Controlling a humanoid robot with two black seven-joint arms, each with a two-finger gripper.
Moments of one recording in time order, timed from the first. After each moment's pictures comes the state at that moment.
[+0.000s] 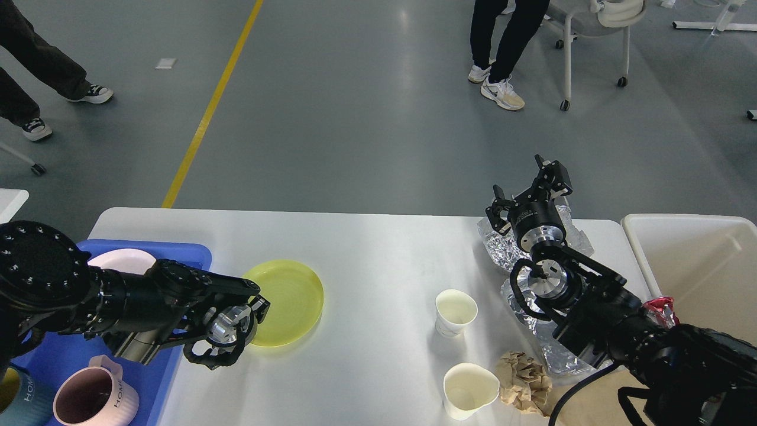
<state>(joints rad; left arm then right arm) -1.23 0.17 0.79 -1.01 -0.47 0.28 0.46 0.79 -0.01 0.47 0.34 0.31 0.17 0.50</state>
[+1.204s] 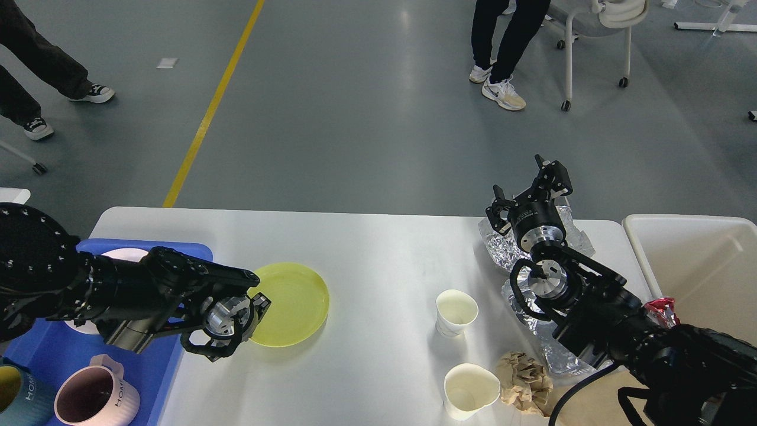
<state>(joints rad) -1.33 0.22 0.79 -1.11 -0.44 0.25 0.51 0.79 -0.01 0.47 0.34 0.31 0.17 0.50</state>
